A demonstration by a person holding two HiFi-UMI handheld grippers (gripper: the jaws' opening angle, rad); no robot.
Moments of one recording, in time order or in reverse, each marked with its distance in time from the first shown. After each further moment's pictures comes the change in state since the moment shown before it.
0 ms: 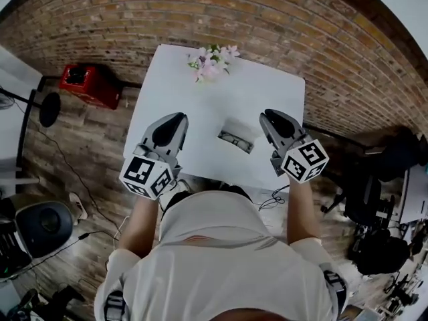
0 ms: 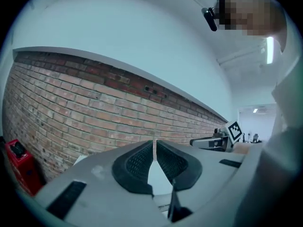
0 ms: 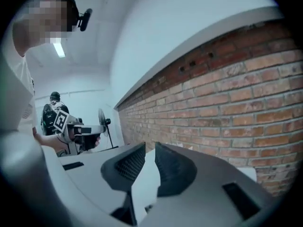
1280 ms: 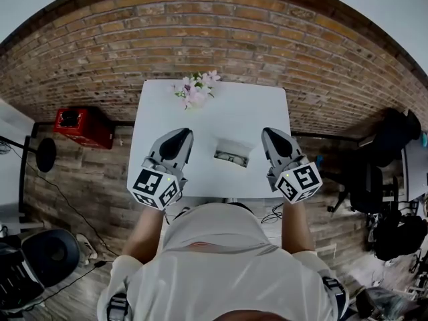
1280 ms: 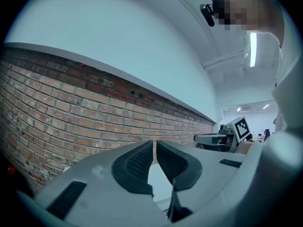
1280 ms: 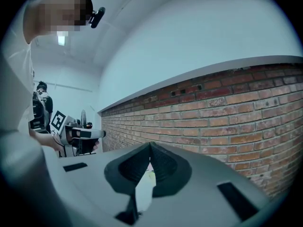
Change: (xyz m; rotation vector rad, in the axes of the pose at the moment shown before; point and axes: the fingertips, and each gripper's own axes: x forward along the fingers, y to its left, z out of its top) left arm 0.021 -0.023 0.027 0.082 -0.040 -0.191; right arm -0.051 0.022 0.038 -0.094 -0.169 -0.270
